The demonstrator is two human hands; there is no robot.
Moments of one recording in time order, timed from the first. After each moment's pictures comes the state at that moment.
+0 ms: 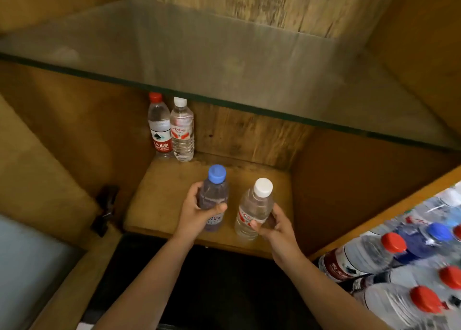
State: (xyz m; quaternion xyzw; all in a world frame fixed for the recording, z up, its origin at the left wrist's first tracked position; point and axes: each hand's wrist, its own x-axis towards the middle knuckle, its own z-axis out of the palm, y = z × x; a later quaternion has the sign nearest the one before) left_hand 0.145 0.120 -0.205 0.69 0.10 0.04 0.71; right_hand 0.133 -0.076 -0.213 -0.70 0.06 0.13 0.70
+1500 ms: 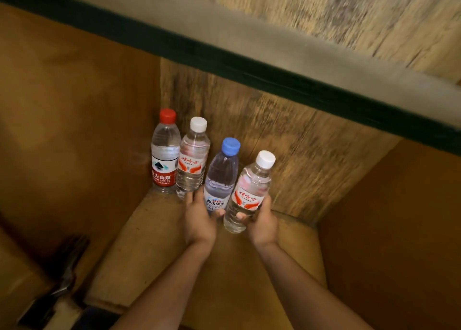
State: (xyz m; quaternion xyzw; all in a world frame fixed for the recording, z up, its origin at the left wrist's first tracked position) left_hand 0.285 0.144 -0.260 0.83 0.19 0.17 0.50; right_hand 0.296 0.024 -0.239 -0.90 0.05 0.00 0.42
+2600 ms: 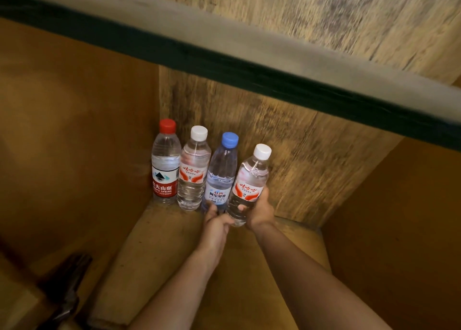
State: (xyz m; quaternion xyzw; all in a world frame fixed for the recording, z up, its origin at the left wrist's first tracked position) left_hand 0.285 0.130 -0.241 0.38 0.18 0.01 0.91; right_hand 0.340 0.046 -0.237 -0.85 0.13 0.01 0.51
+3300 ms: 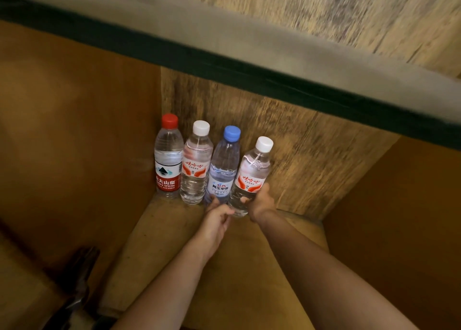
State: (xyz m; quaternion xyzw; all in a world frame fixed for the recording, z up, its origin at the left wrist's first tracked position) left_hand 0.281 0.143 -0.232 0.42 0.17 -0.06 0.89; right_hand 0.345 0.048 -0.231 -0.89 0.13 0.06 0.43
